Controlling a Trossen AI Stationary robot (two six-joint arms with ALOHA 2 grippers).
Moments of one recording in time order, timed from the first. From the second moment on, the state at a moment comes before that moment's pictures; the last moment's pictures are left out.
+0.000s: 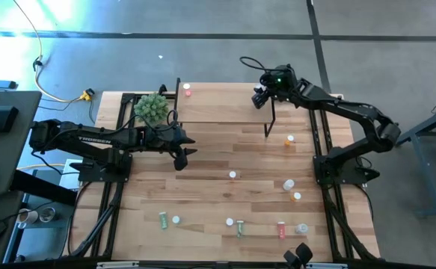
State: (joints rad) left arm 0.22 1.14 0.59 -0.05 -0.11 -0.15; right arm -0.67 1.40 1.10 -0.28 0.14 0.03
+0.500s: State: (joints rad) left arm 0.17 1.06 0.59 -0.10 0.07 -0.21; right arm -0.66 1.40 1.25 -0.39 0.14 0.02
